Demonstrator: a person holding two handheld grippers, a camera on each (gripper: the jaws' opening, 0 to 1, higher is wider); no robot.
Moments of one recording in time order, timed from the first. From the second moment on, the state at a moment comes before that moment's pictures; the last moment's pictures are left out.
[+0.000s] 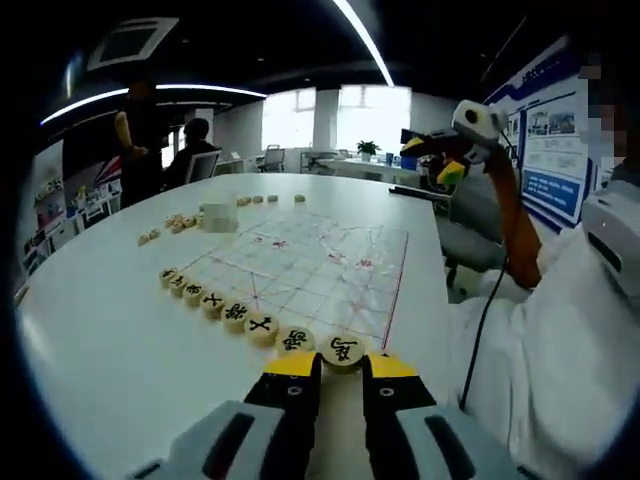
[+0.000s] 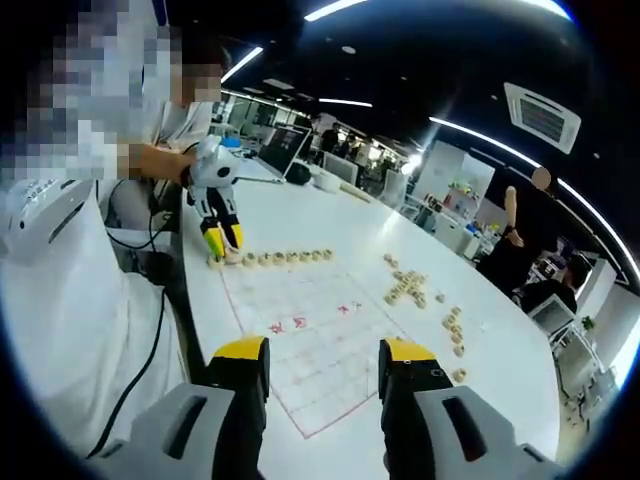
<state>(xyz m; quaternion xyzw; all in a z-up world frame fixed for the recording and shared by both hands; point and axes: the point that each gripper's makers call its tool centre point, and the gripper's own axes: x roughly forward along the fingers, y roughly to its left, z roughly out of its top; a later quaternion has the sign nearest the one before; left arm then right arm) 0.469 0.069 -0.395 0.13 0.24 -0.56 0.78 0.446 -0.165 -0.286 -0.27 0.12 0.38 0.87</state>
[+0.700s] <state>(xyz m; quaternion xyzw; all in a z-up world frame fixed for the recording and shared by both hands) 0.477 0.070 -0.395 0.12 0.24 -0.56 0.79 0.448 -0.165 -0.288 -0.27 0.13 0.38 0.87</state>
